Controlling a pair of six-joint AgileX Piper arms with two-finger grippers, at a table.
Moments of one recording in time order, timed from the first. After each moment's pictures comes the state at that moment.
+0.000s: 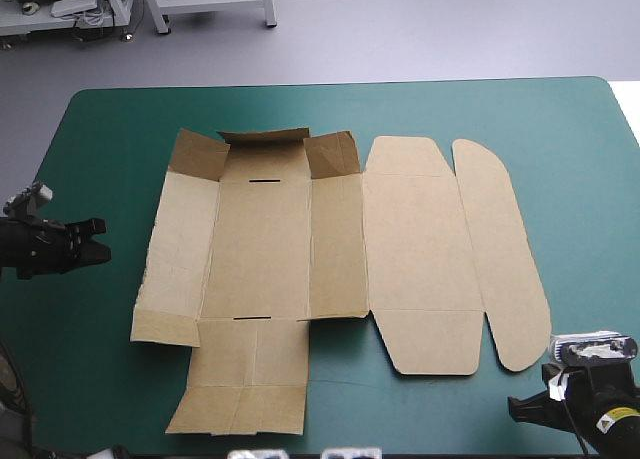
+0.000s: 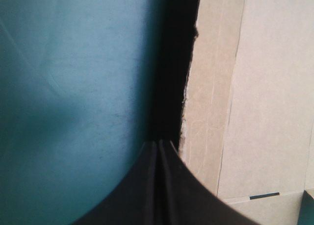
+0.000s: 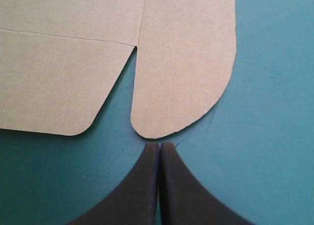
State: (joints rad) left arm 0.59 1.54 -1.12 -0.67 1.20 0.58; right arm -0.07 0.30 -0.48 0.15 1.06 -0.18
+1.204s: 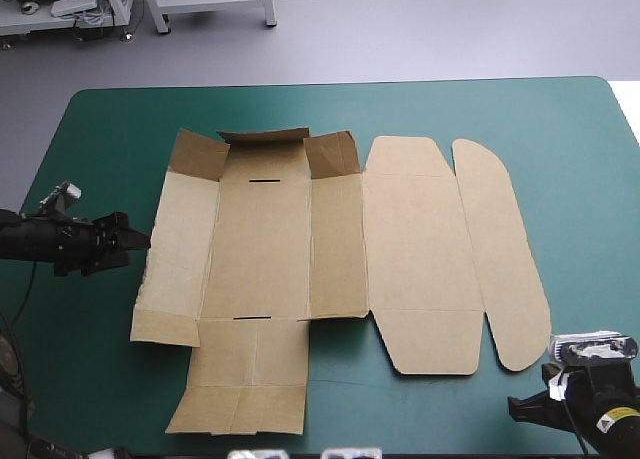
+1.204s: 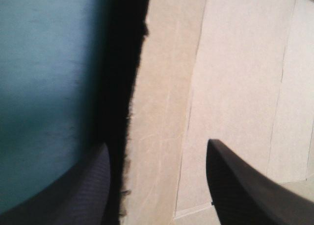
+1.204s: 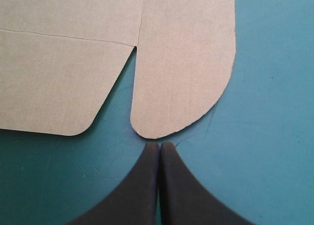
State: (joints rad) left arm 0.50 1.60 -1.09 -0.78 1.20 0.57; right arm -0.07 0.30 -0.48 0.15 1.06 -0.18
